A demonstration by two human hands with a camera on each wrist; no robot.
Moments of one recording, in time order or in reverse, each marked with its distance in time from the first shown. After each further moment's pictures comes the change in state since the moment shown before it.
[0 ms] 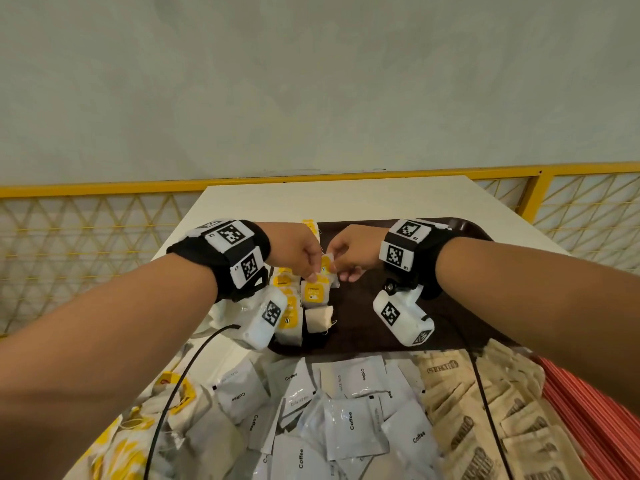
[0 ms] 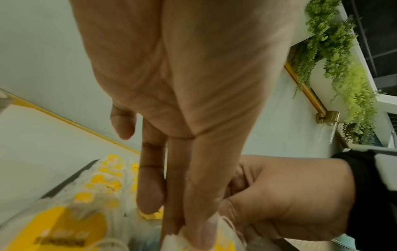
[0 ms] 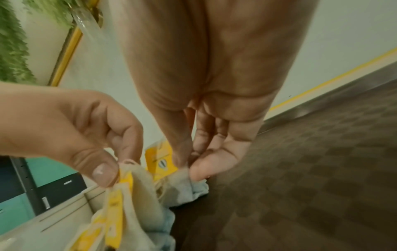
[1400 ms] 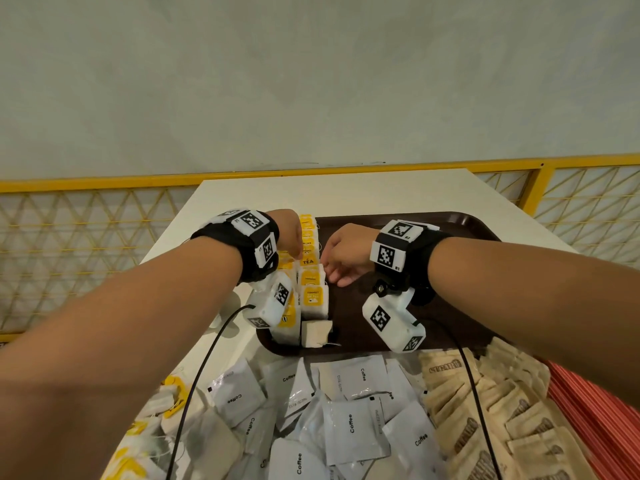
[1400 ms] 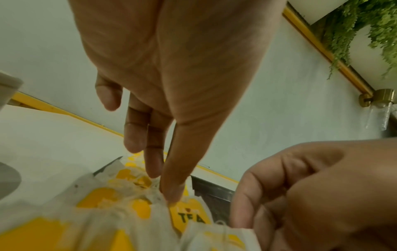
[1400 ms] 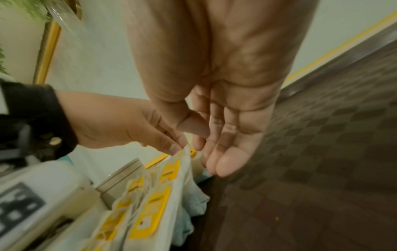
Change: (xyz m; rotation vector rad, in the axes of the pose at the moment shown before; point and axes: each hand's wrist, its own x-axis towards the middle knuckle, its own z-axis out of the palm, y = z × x) left_hand 0.044 -0.025 0.000 0.085 0.155 -0.281; right_hand 0.003 -0.009 0.016 0.193 0.082 0.196
